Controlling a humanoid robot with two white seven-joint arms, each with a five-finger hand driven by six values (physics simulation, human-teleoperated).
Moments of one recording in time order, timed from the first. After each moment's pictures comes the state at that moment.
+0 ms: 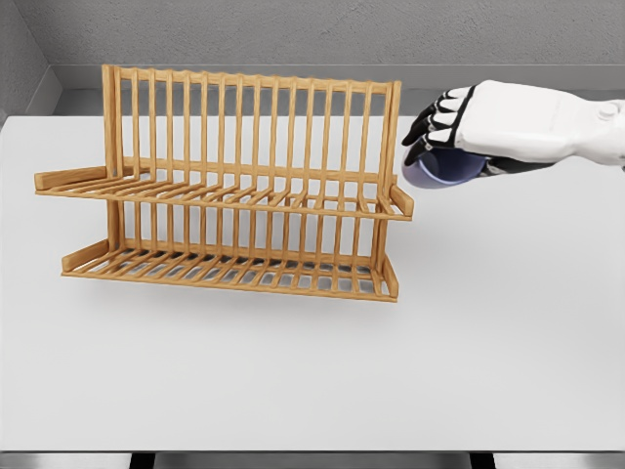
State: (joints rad) left arm 0.05 0.00 -0.25 -0.16 0.21 0.09 -0.02; right arm -0.75 -0.91 0.50 -1.75 0.20 -0.61 0.61
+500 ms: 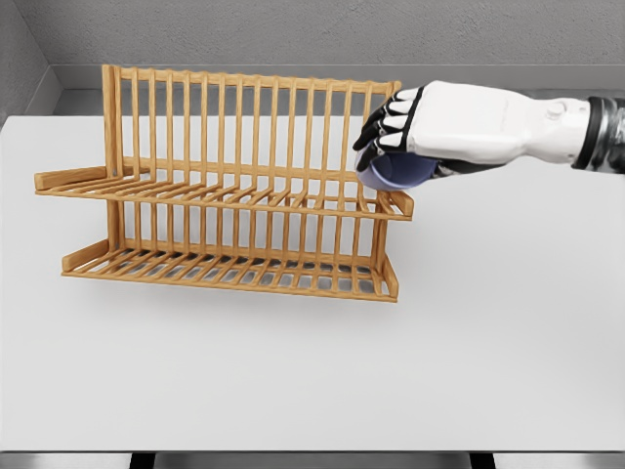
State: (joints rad) left arm 0.05 0.00 -0.25 -0.16 0.21 0.09 -0.02; right arm -0.80 -0.80 0.56 -1.75 0.20 -0.61 0.61
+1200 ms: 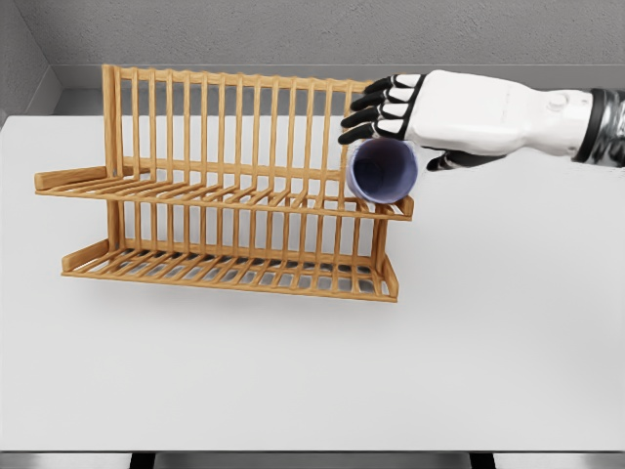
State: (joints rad) left arm 0.05 0.00 -0.25 -0.16 0.21 0.09 -0.02; right arm -0.80 -0.79 0.49 -1.75 0.22 -0.61 0.61
